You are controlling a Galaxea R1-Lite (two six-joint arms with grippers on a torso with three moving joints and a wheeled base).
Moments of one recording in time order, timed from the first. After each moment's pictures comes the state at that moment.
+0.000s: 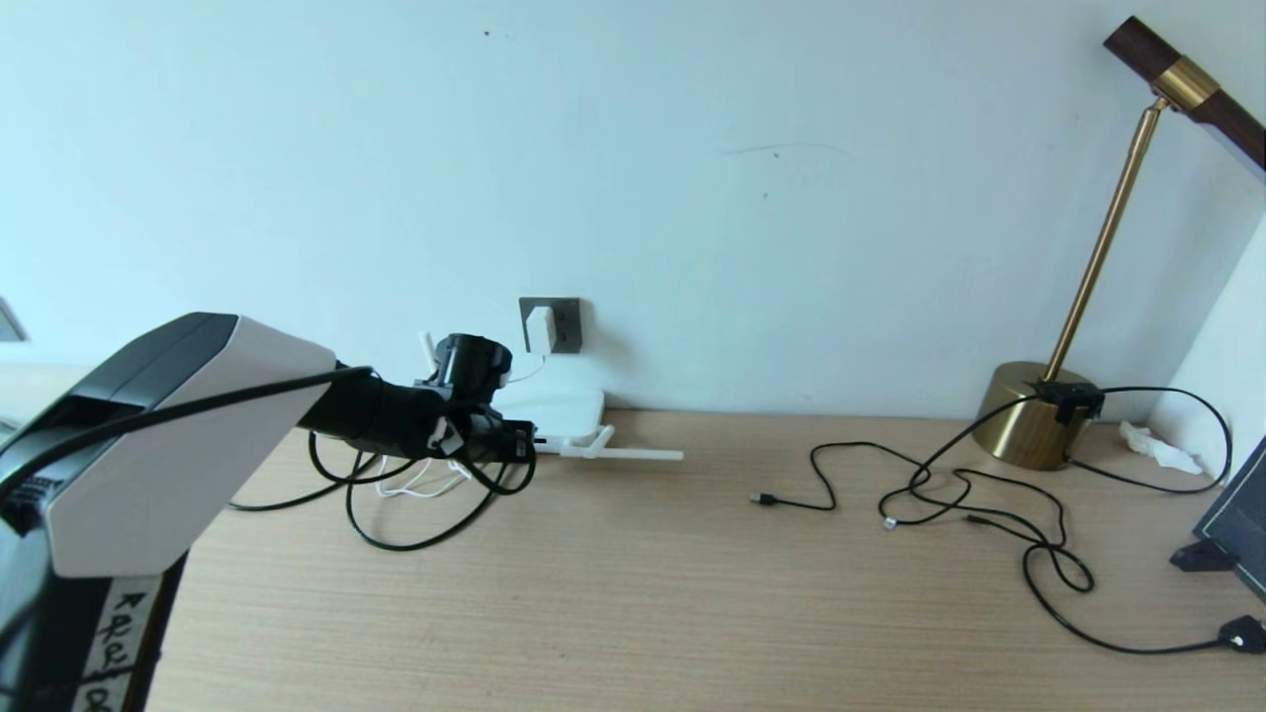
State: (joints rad) left arm -0.25 2.35 -1.55 -0.07 0.20 -0.10; right arm 0.01 0.00 0.00 -0.03 0.02 -0.08
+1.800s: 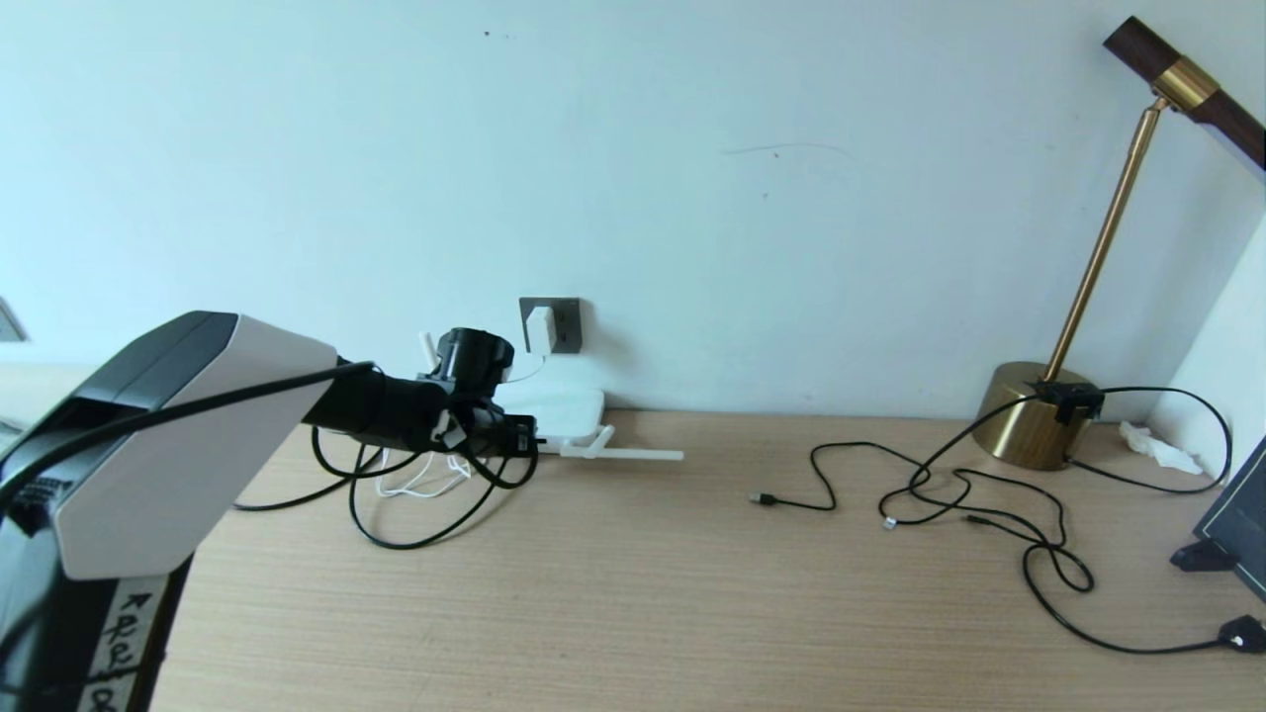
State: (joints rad) left arm -0.26 2.36 -1.60 -0.04 0.20 -0.11; right arm 0.01 0.00 0.00 -0.03 0.02 -0.08
